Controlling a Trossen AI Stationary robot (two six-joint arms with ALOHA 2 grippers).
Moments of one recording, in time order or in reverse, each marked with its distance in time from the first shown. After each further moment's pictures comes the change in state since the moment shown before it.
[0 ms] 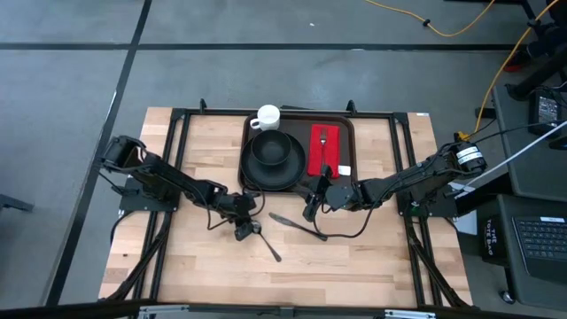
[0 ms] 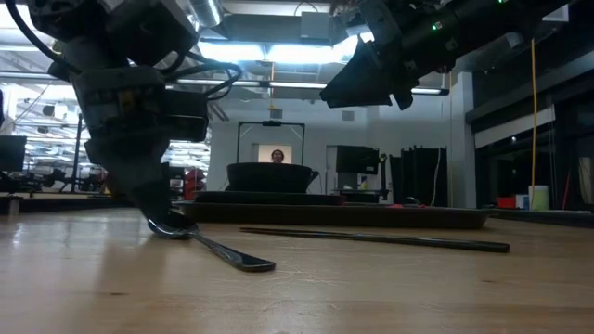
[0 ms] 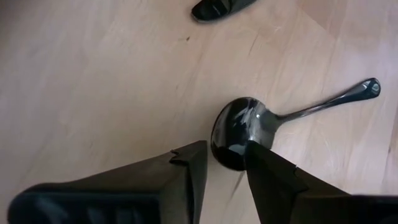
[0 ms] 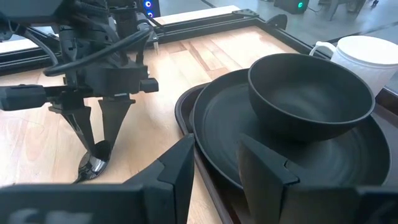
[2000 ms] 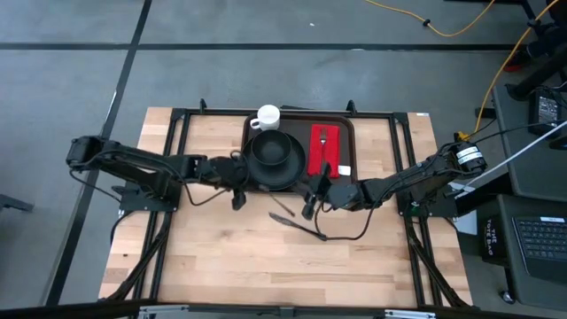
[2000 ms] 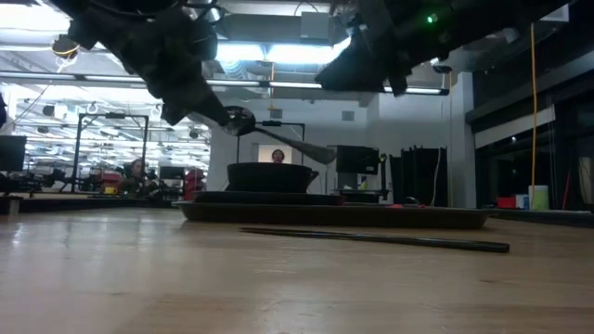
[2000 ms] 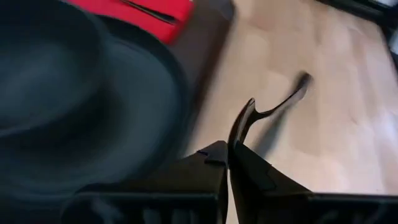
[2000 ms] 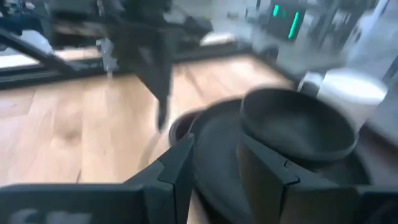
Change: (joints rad) left arm 0.232 -0.403 -0.003 -0.068 -0.115 0.407; right arm 0.000 0.000 0.000 0.083 0.035 -0.089
